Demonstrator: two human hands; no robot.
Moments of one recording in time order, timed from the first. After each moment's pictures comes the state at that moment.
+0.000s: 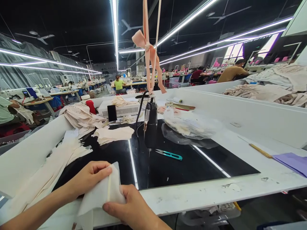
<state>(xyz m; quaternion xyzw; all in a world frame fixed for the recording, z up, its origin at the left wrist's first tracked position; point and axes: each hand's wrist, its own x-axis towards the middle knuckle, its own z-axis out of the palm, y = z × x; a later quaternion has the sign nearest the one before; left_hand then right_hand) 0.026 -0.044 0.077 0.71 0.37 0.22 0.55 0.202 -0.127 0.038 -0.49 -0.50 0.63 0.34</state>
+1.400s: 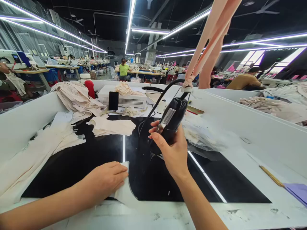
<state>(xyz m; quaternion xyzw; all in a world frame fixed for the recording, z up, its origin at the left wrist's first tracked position) 0.076 -0.031 0.006 0.97 0.16 0.19 -0.03 0.302 -0.036 0.104 -0.45 -0.54 0.20 0.68</state>
